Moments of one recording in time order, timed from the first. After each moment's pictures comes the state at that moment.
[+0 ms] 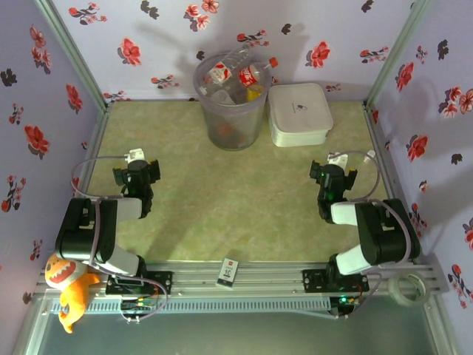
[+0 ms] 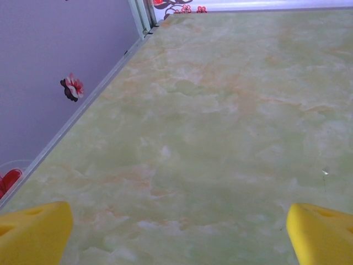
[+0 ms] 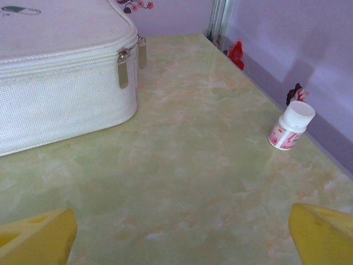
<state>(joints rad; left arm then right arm) -0.11 1.51 0.45 0.64 -0.49 -0.04 0.14 1.49 0.36 0.74 0.47 0.08</state>
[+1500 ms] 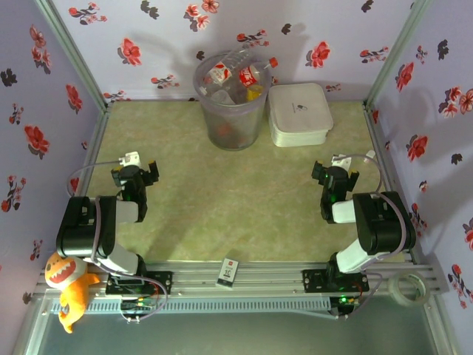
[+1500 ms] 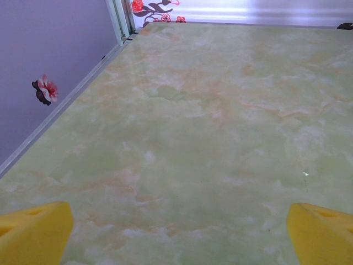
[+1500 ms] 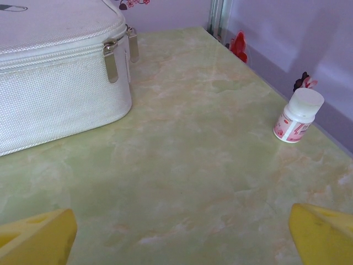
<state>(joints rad) -0.03 1.54 0.38 0.80 -0.30 -0.04 0.08 1.56 0.35 0.84 0.39 0.11</state>
